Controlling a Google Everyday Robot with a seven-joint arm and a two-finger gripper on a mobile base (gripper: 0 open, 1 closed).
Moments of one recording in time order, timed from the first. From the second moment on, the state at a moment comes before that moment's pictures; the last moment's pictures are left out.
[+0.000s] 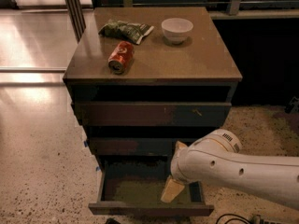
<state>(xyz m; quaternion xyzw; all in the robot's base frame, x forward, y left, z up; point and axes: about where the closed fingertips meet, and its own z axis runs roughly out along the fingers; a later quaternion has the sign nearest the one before) 0.446 -0.075 0.594 -0.58 0.79 0.01 0.21</state>
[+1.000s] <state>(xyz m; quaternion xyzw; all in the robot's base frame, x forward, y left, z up) 0.446 -0.075 0.594 -0.58 0.79 0.01 0.21</state>
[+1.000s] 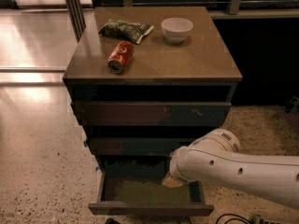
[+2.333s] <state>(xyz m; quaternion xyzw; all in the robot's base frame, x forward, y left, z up) 0.390 -0.053 0.446 -0.51 0.82 0.17 0.18</state>
